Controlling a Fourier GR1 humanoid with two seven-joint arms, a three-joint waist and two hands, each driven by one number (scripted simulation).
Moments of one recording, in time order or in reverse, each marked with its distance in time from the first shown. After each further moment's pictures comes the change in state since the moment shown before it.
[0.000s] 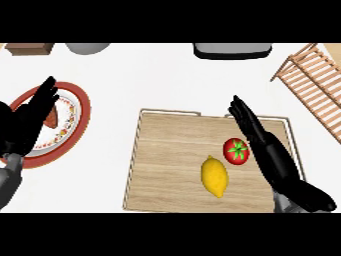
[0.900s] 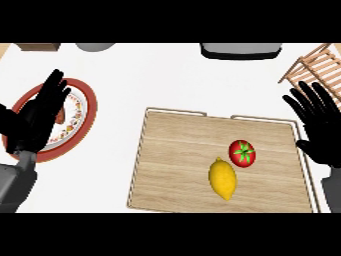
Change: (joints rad) left arm -0.005 -0.120 0.070 -0.073 0.039 0.008 0.000; right arm -0.072 -0.055 -0.456 0.285 -0.632 0.375 0.115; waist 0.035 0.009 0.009
